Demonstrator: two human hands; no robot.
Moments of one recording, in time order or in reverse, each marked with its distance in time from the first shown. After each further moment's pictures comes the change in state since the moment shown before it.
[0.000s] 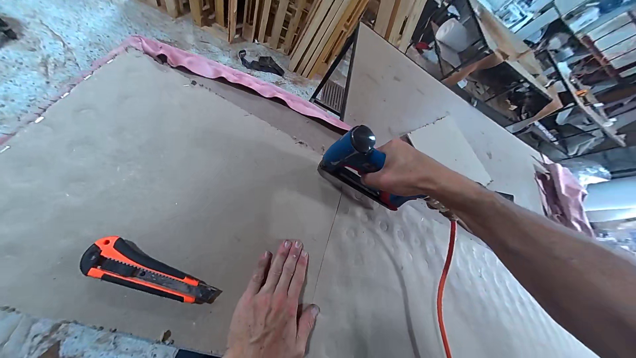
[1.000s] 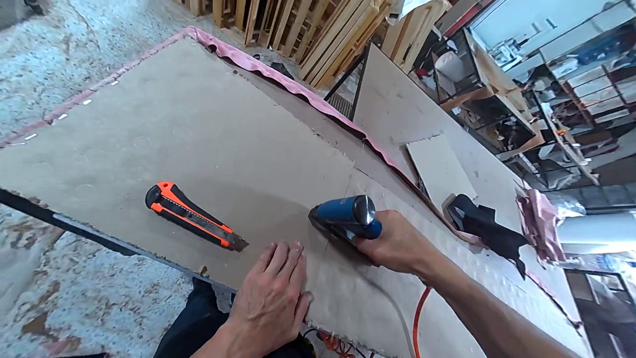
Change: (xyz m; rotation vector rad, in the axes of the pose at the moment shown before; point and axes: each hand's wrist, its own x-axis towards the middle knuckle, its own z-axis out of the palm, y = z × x) left_hand -0.049 -0.009 -0.004 -0.054 0.166 0.075; right_hand -0.119 -0.051 0.090 0.140 -0.060 0.070
